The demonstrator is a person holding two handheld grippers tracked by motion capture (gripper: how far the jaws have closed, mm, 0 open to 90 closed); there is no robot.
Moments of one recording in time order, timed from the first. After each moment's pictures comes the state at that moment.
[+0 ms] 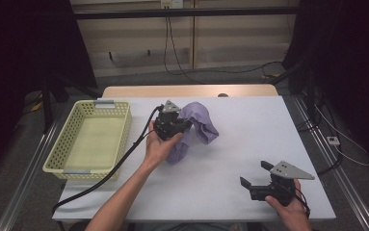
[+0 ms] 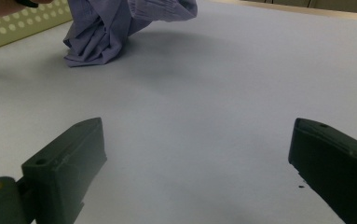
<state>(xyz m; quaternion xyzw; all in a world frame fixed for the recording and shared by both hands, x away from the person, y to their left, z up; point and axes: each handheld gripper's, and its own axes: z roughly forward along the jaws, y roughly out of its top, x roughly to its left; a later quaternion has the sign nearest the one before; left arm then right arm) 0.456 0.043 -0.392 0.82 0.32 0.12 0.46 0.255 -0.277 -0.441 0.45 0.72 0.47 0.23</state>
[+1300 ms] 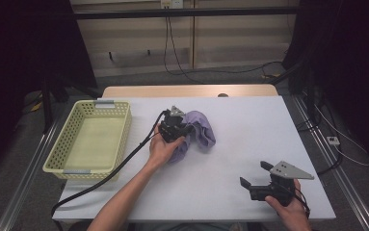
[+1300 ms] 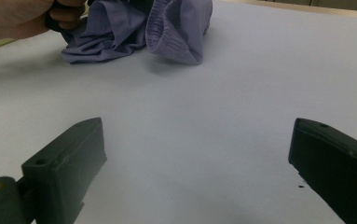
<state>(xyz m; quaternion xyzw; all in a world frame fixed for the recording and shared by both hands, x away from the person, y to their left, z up) 0.474 0.031 -0.432 0.84 0.32 0.12 0.41 0.255 -0.276 -0.442 0.45 0.72 0.47 0.23</state>
